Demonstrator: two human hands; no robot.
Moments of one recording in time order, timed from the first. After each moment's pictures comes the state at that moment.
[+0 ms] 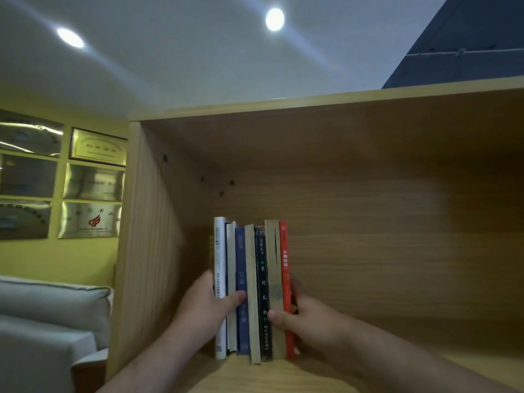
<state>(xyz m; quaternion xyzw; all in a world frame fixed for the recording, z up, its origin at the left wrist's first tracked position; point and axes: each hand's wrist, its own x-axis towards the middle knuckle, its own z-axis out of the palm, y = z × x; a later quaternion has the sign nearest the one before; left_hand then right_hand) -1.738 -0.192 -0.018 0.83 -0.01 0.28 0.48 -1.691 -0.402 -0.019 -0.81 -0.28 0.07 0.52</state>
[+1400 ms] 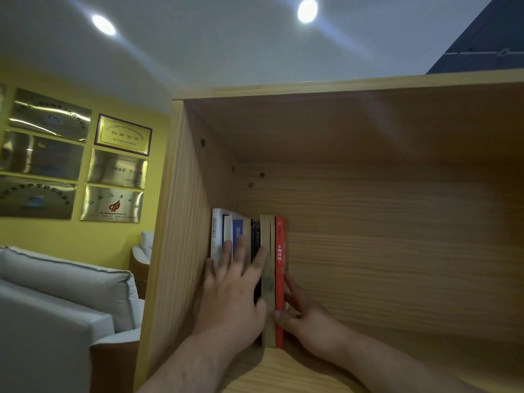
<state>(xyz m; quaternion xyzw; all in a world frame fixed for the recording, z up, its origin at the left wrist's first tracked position) -1.728 -0.189 -0.027 0.91 0.01 0.40 0.09 -1.658 -0.347 -0.040 -0.83 -0.34 -0.03 0.44</state>
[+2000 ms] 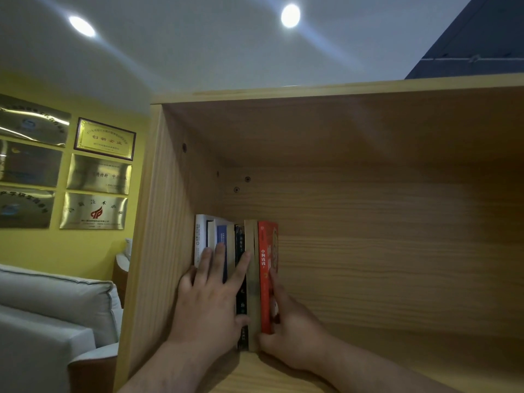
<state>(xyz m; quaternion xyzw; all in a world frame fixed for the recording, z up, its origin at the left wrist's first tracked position) -1.720 -0.178 -0.025 0.92 0.04 0.39 -0.04 -1.656 -0.338 -0.045 -0.87 -0.34 -0.11 0.35</state>
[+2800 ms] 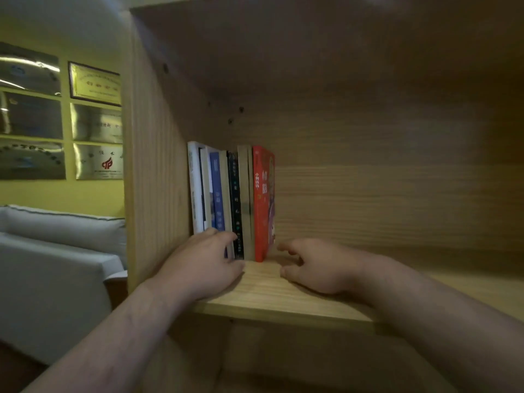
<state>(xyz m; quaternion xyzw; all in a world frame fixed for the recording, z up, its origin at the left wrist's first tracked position) -1.771 -0.187 -0.053 0.97 0.01 0.22 0.13 -1.719 -0.397 -0.033 -0.94 -0.32 -0.05 0.10</state>
